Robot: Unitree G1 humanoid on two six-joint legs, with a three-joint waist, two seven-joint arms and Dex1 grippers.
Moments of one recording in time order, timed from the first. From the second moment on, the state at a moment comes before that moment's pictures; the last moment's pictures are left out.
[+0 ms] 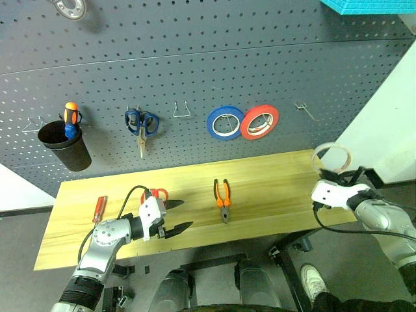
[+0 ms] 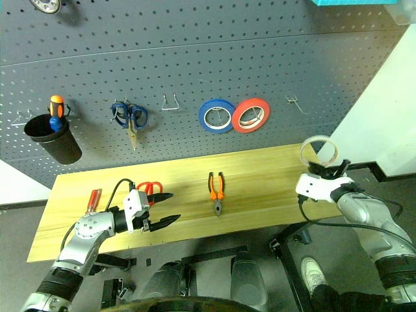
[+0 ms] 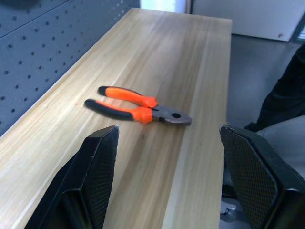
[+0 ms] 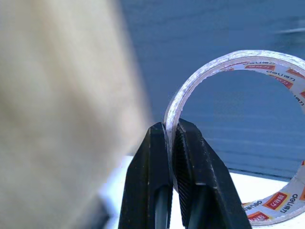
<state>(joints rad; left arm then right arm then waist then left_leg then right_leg) -0.02 0.47 -0.13 0.19 -0.21 -0.21 -1.03 -0.05 -0.89 -0.01 0.22 -0.57 -0.28 0.15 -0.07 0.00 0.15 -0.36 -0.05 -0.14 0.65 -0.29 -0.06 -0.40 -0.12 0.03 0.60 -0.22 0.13</state>
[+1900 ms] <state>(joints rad) -0.16 0.58 -0.04 0.43 -0.19 -0.25 -1.00 -0.59 -0.04 0.26 0.39 -0.13 1.09 0.41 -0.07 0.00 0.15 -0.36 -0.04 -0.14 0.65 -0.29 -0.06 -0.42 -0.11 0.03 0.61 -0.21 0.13</state>
